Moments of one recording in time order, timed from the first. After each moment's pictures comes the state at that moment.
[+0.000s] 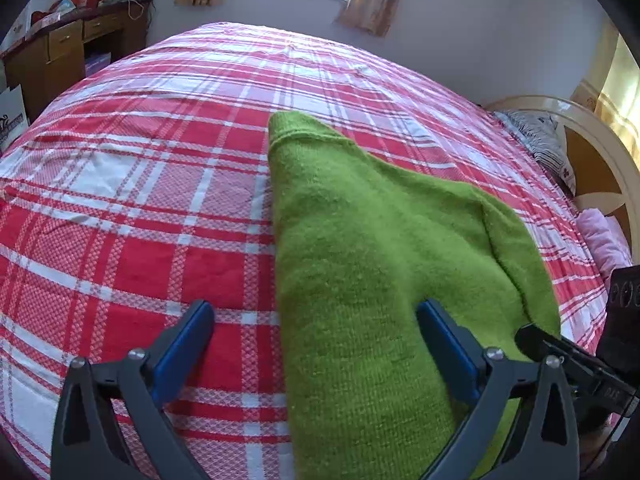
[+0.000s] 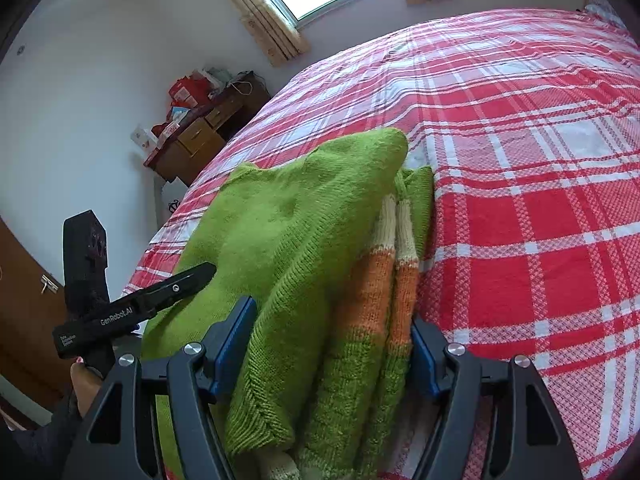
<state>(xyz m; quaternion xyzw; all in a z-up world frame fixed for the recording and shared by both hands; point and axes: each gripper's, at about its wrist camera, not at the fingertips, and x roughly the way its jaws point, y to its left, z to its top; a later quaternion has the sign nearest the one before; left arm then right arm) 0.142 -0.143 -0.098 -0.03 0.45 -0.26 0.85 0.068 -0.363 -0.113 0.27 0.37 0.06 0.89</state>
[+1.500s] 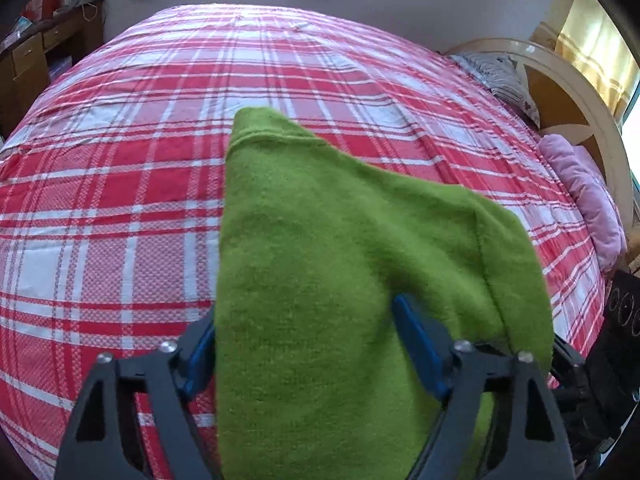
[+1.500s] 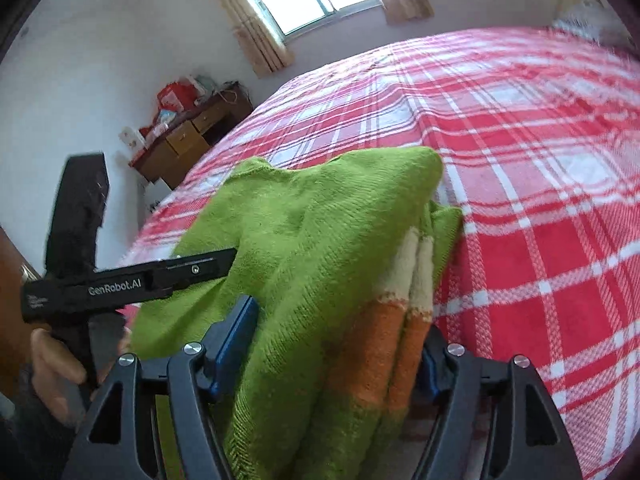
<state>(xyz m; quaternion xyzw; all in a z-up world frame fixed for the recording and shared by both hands) 0.043 -0.123 -0.085 0.04 0.49 -0.32 0.81 -0.061 -0.267 -0.102 0.23 0.35 -0.01 0.91</state>
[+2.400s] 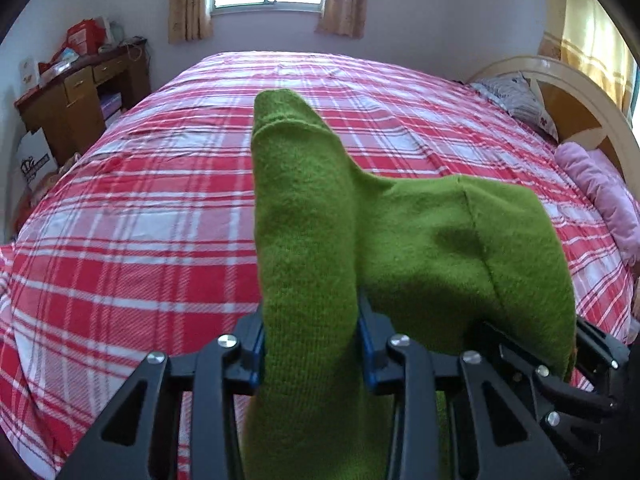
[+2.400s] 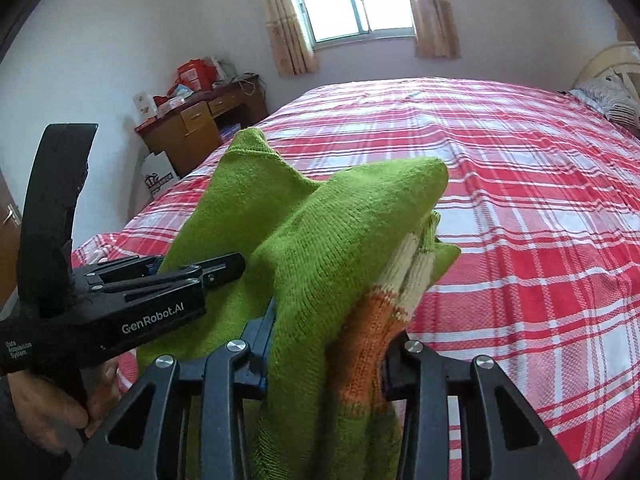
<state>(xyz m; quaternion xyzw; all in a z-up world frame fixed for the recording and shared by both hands) -0.025 -0.068 -0.050 0.05 0.41 -0.25 0.87 -0.096 -0.175 -0.053 0.13 0.34 -0.03 0.93</state>
